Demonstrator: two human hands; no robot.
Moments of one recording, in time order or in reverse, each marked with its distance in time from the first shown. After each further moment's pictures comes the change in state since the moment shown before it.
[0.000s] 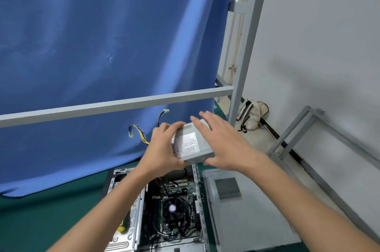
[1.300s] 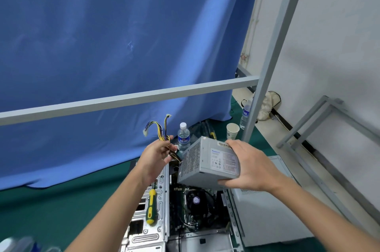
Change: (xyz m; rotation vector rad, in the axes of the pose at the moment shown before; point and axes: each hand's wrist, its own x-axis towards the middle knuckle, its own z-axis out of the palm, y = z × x) left_hand -0.018 -0.114 -0.011 -1.278 0.109 -0.750; right_hand -0.018 -0.032 0.068 0.331 -0.041 0.168
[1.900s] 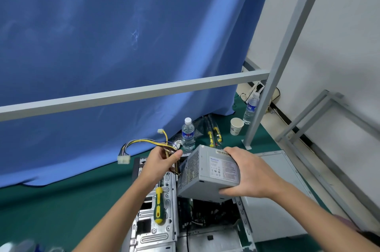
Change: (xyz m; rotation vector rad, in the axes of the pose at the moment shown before) left_hand 0.018 -0.023 -0.051 0.677 0.001 0.217; right_hand 0.015 -0.024 0.034 0.086 -0.132 0.080
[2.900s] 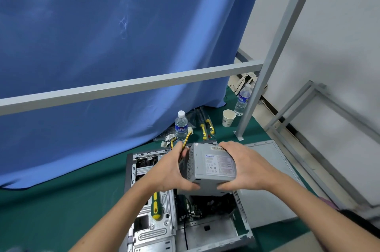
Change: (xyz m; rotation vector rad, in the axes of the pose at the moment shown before) left_hand -0.025 0.028 0.006 0.398 -0.481 0.213; right_hand 0.002 -0.008 0.005 -0.037 -0.090 0.036
